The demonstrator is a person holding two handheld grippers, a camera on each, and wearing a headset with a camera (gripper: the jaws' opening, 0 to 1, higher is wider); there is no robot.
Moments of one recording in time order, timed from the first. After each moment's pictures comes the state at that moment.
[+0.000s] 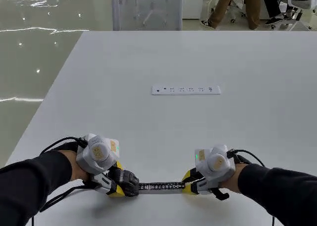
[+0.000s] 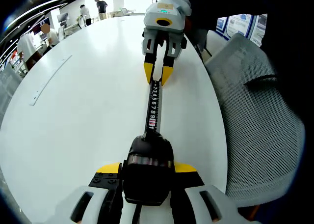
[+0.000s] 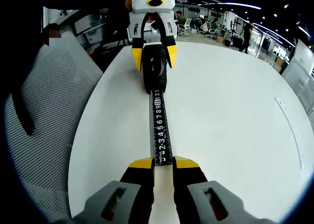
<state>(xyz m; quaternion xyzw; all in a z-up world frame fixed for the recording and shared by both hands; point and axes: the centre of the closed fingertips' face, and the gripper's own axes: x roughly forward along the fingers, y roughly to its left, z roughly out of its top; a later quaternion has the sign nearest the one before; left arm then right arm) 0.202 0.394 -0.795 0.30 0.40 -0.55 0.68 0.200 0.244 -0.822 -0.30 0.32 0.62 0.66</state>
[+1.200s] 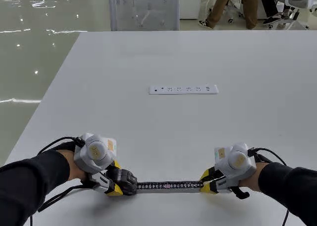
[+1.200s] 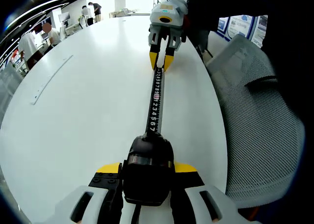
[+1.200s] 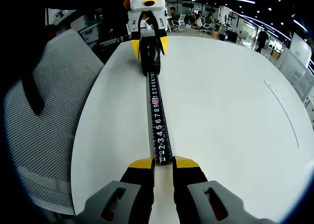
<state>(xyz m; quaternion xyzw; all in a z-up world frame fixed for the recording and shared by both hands) 0.202 0.395 -0.794 0.30 0.40 -0.54 0.68 0.199 0.187 -0.823 -0.30 0.34 0.60 0.66</state>
